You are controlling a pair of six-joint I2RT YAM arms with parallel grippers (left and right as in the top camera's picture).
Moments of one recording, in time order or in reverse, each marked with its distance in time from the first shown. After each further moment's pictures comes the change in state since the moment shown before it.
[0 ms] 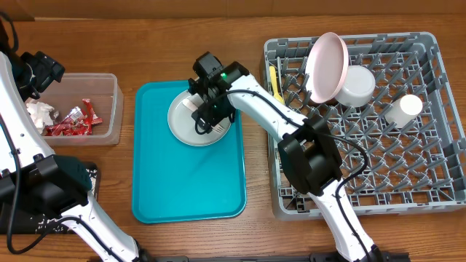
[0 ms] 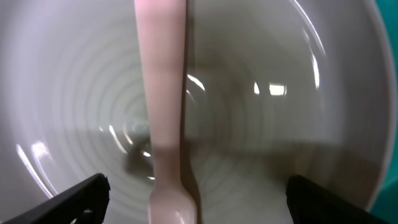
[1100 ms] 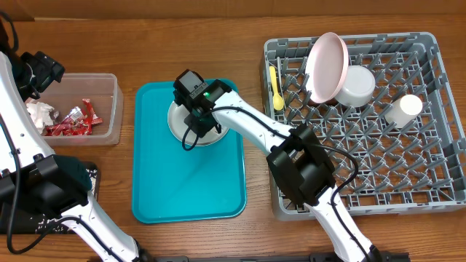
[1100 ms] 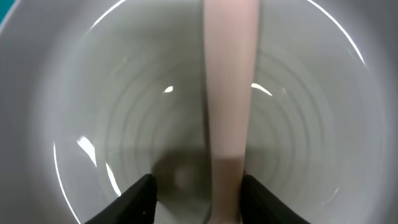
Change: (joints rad) left arm 0.000 0.000 0.000 0.000 0.000 0.000; right arm 0.108 -0.021 -0.071 0.103 0.139 0.078
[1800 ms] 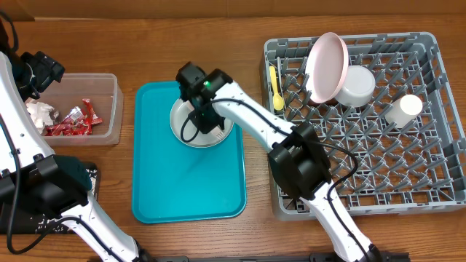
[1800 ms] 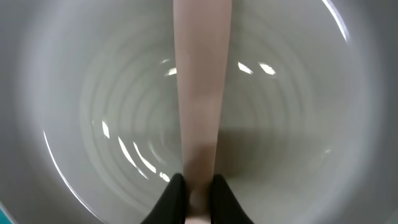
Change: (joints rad) left arm 0.000 0.000 0.000 0.000 0.000 0.000; right arm -0.029 0.058 0.185 -0.234 -0.015 0.056
